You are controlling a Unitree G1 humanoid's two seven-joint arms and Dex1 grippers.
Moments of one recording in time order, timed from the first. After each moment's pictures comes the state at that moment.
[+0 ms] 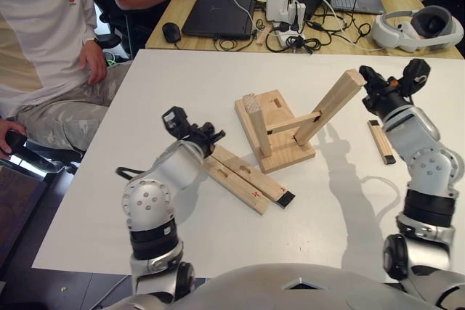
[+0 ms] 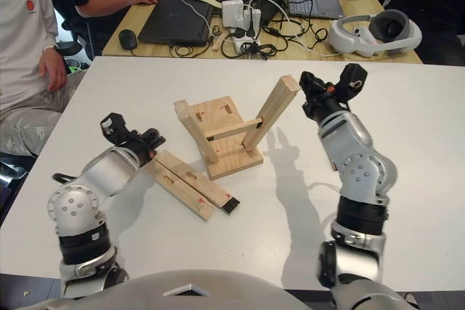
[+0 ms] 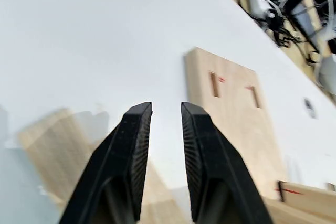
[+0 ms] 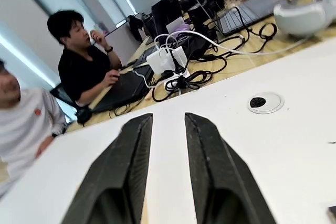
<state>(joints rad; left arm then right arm) -0.12 0.17 0.19 -0.48 -1.18 1.01 0.90 -0.31 -0.37 -0.23 -0.16 0.87 0.68 -0.08</state>
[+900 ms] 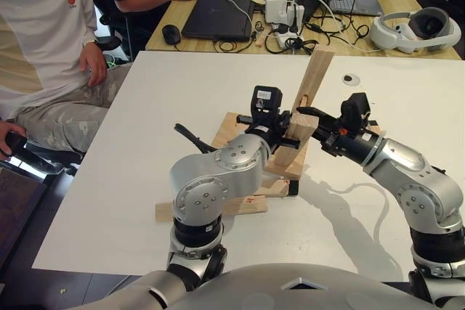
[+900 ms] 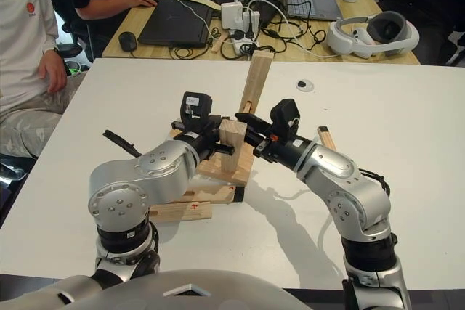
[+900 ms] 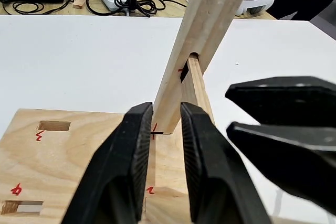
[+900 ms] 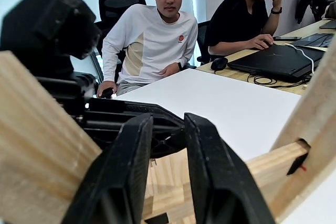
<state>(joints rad) -0.36 -0.09 -0.16 -0.67 -0.79 1.38 0.62 -0.14 -0.46 0.06 -0.52 0.73 0.66 0.51</state>
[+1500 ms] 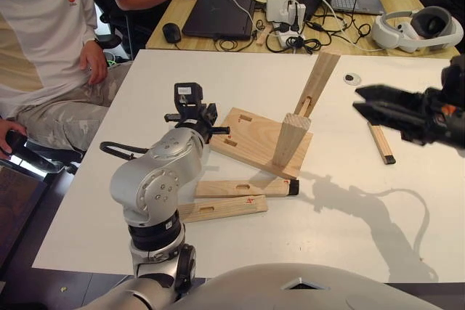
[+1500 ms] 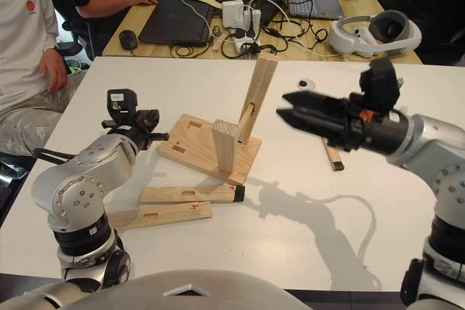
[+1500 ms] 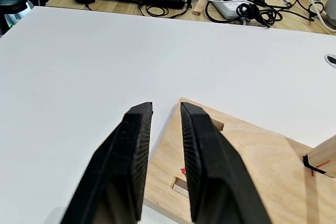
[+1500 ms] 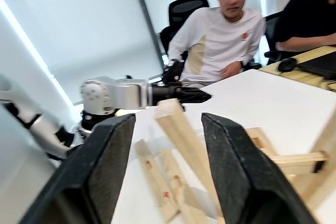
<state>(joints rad) -0.30 0.12 0.13 -0.64 -0.50 1.31 0.36 -0.16 -0.84 -0.39 -0.49 1.33 1.00 0.87</state>
